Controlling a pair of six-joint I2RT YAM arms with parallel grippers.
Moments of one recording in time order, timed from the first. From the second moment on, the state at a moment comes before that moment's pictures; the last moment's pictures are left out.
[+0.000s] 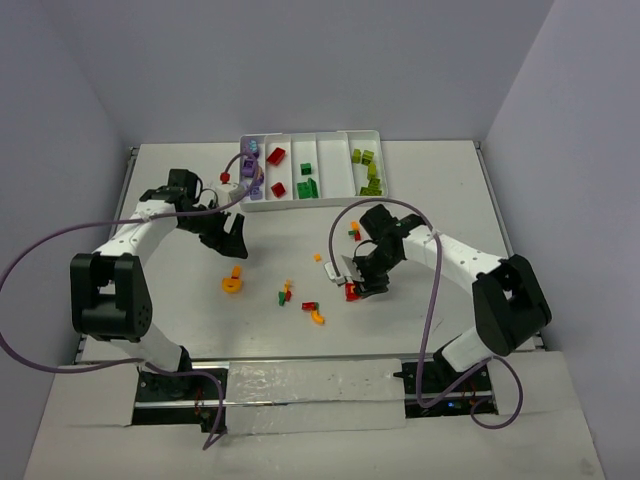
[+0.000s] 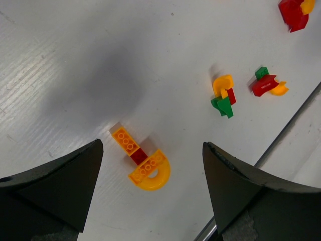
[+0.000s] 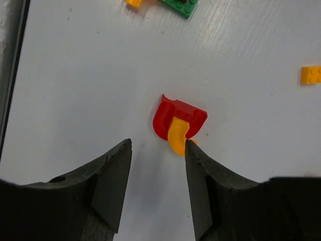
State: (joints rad) left arm -0.10 1.61 1.17 -0.80 0.66 0.45; right arm 0.53 1.50 0.98 -0.89 -0.58 -1.38
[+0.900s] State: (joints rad) left arm -0.10 1.64 1.17 -0.79 0.66 0.45; right arm 0.56 1.61 0.99 -0.79 -0.50 -1.37
